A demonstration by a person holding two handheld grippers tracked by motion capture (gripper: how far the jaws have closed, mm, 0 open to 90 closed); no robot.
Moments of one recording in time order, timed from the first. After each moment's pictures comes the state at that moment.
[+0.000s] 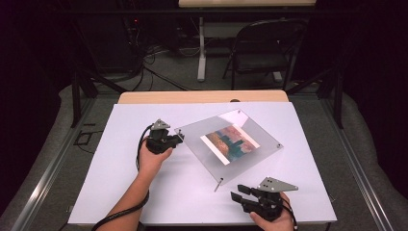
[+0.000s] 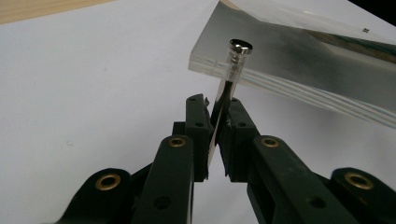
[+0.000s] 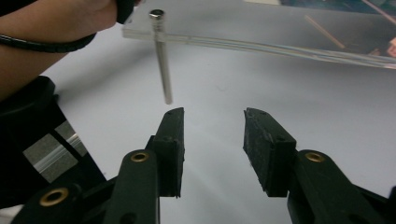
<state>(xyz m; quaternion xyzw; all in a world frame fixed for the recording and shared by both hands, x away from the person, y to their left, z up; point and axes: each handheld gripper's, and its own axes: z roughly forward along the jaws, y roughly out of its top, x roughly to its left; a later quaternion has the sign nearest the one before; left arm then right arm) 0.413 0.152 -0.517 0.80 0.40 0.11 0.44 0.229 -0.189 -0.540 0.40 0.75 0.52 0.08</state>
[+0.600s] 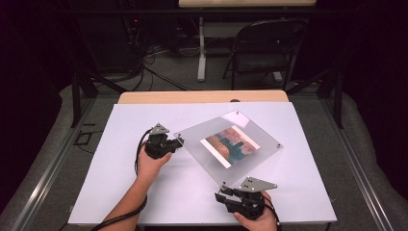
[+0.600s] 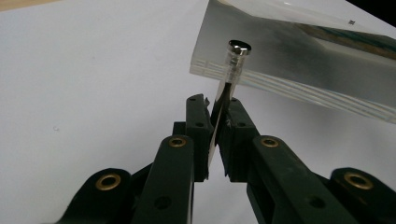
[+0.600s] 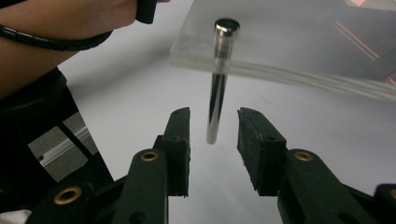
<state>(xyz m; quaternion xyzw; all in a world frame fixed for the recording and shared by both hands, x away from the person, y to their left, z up) 0.398 0.155 -0.521 0.80 0.40 0.10 0.44 0.238 -0.151 -0.549 0.36 0.77 0.53 0.07</state>
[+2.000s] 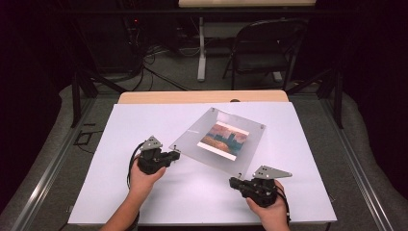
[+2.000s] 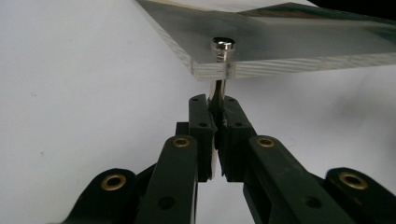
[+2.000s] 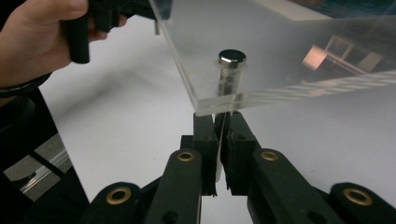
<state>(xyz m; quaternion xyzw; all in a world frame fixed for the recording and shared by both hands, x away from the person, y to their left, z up) 0.345 0.168 -0.516 0.79 0.38 0.09 0.47 0.260 -0.189 -0.532 0.40 0.75 0.52 0.08</state>
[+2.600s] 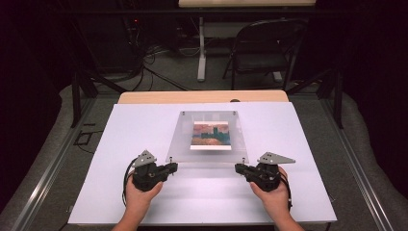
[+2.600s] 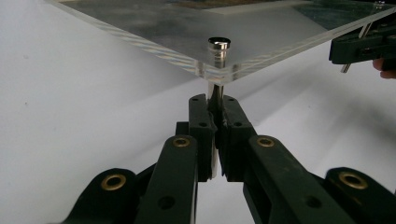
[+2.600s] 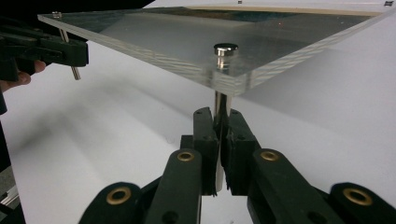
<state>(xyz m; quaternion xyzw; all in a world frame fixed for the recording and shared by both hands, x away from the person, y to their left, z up) 0.298 0.174 -0.518 0.76 0.41 0.09 0.49 0.297 -0.201 -0.530 0.42 0.74 0.52 0.11</state>
